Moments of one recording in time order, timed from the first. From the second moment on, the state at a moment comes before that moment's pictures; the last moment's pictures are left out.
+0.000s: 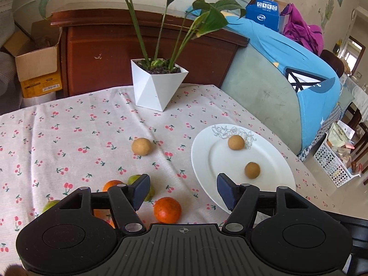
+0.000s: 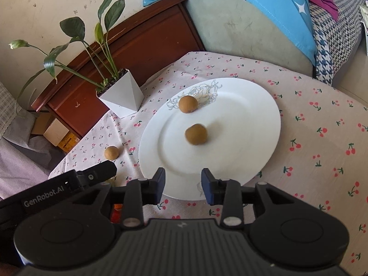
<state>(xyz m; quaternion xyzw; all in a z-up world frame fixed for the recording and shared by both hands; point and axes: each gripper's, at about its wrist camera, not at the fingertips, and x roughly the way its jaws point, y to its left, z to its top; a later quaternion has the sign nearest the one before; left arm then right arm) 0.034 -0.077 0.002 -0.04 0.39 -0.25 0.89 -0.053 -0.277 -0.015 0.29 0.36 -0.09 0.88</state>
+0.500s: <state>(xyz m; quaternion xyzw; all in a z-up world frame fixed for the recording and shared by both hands) 0.047 -0.014 0.007 -0.05 0.41 -0.16 0.90 -0.052 -0.255 -0.014 0.28 0.38 -0.05 0.88</state>
